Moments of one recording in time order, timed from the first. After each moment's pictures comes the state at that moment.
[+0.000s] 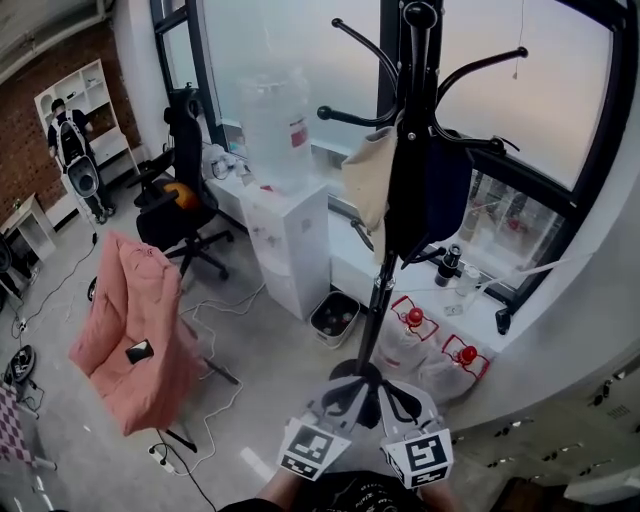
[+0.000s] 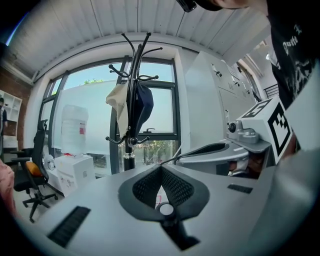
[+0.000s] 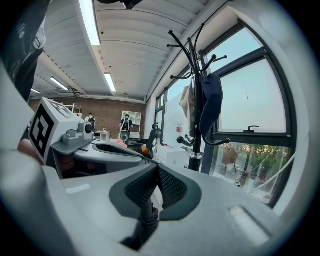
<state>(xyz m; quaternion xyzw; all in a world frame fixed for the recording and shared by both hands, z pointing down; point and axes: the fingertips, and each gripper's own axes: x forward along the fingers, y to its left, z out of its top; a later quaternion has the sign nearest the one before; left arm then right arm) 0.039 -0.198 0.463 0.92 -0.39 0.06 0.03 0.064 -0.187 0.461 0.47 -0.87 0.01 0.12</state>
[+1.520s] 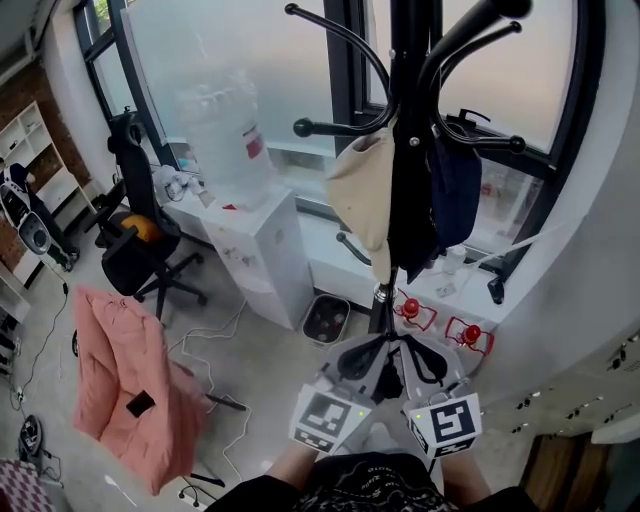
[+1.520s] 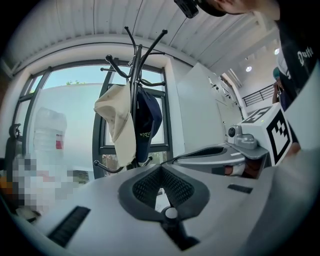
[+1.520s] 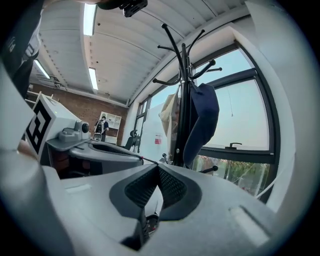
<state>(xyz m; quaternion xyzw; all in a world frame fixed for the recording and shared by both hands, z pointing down) 0.041 -0.306 0.395 0.96 -0.28 0.03 -0.02 0.064 -0.294 0.393 0.58 -0.81 -0.04 0.08</state>
